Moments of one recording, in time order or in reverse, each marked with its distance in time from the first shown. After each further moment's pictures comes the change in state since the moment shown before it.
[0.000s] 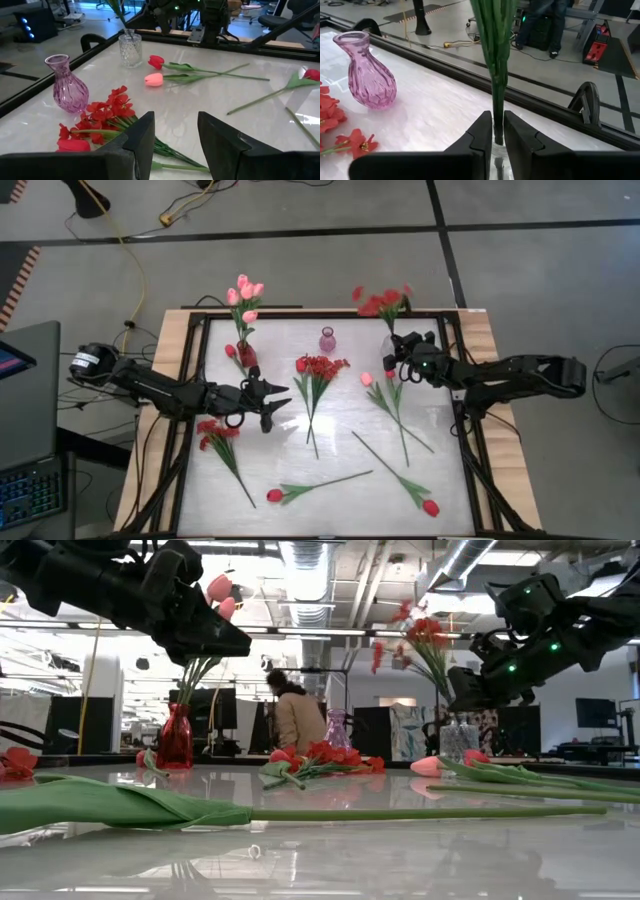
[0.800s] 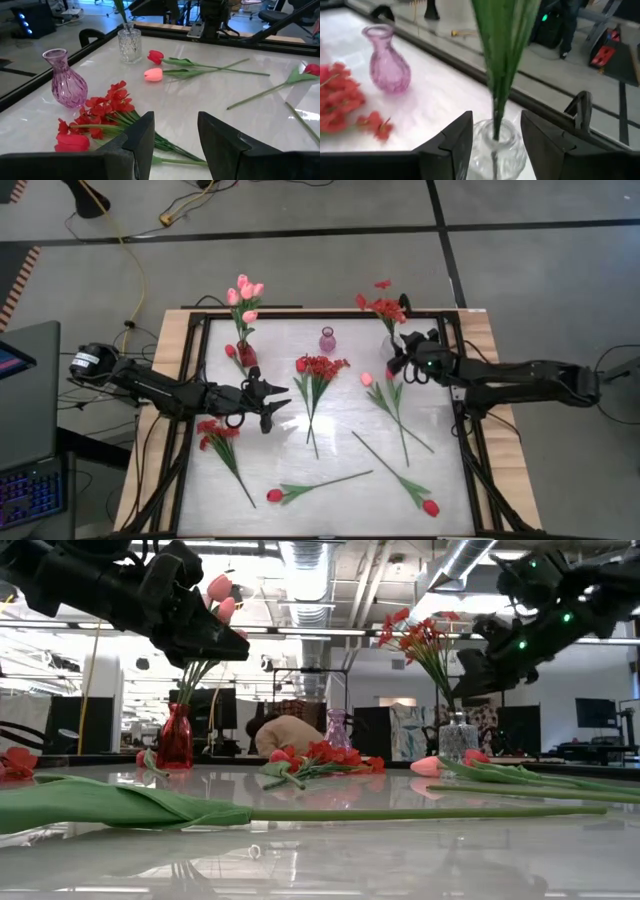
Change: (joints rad) left arm 0.000 0.000 0.000 -0.025 0.007 -0.010; right arm 0.056 -0.206 0.102 -0.387 -0.012 -0.033
